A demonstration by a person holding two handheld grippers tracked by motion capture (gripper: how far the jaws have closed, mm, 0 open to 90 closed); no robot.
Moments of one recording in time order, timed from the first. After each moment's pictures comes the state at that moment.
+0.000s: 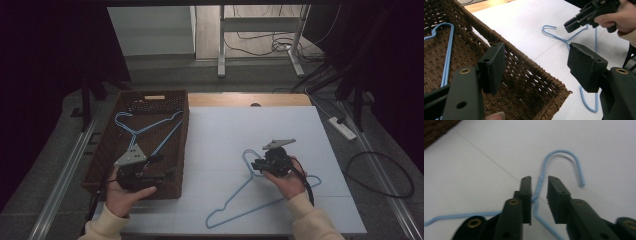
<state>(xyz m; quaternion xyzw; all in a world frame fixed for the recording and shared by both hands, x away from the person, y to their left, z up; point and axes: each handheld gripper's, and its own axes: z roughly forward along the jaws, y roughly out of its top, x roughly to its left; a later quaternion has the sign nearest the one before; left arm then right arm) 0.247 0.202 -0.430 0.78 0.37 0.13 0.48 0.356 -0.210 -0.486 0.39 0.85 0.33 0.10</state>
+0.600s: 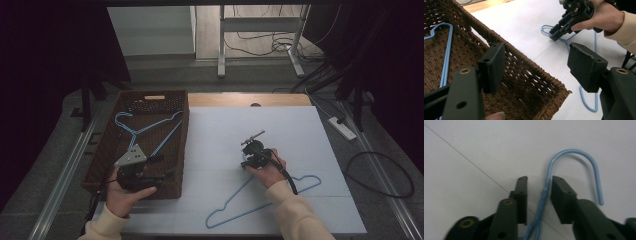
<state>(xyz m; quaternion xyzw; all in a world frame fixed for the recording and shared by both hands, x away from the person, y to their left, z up) 0.247 0.201 -0.431 0.78 0.37 0.13 0.48 0.387 -0.154 -0.503 0.40 0.89 0.19 0.10</state>
